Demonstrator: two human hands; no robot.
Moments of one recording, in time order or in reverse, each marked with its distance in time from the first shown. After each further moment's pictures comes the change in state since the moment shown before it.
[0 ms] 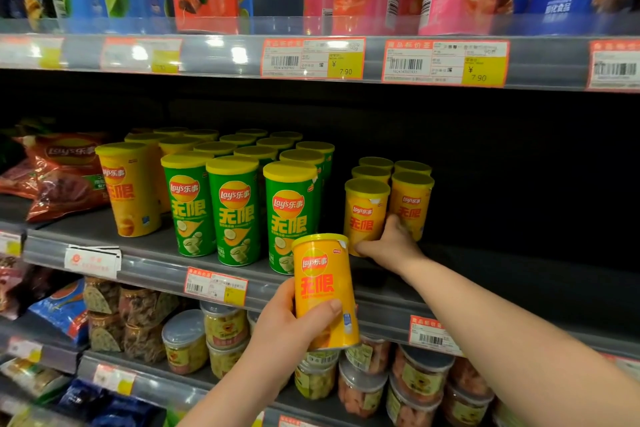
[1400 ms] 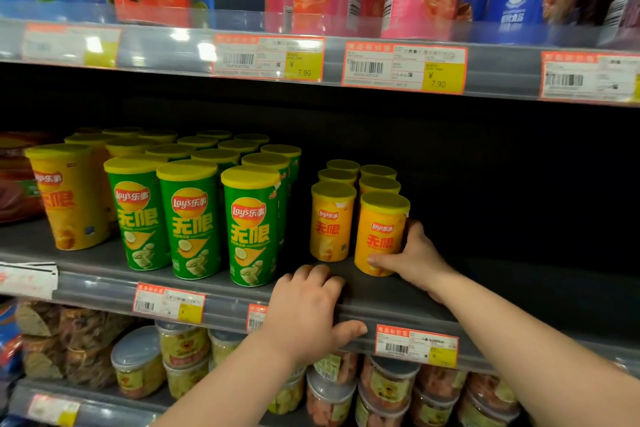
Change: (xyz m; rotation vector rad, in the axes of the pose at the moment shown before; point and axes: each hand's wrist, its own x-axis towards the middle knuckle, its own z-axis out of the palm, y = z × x) left_hand 0.067 -0.007 0.046 1.558 -0.091 0.591; right_hand -0.022 0.037 -0.058 0.108 0.040 0.014
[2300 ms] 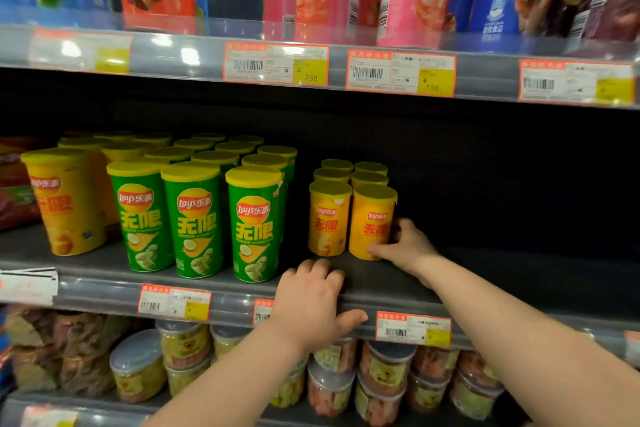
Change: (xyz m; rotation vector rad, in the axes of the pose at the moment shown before) left_hand -0.002 0.002 -0.005 0.024 -0.020 0.024; right_hand 0.004 -0.004 0.002 -0.122 0.071 0.121
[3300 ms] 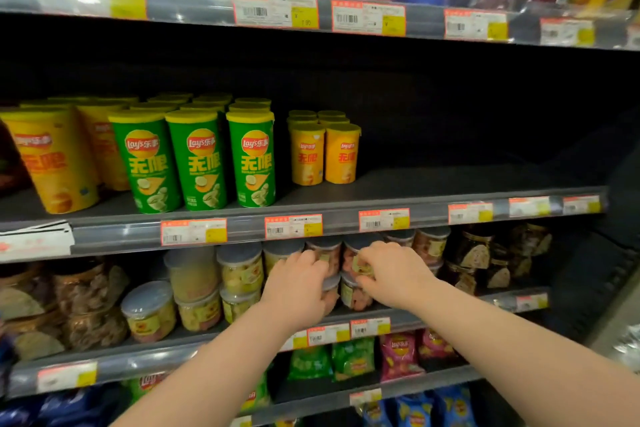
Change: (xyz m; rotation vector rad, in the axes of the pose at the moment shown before) left_hand -0.114 -0.012 0.021 -0.126 -0.121 0.236; right_hand -0.201 0.017 0.055 -0.873 -0.051 -0.227
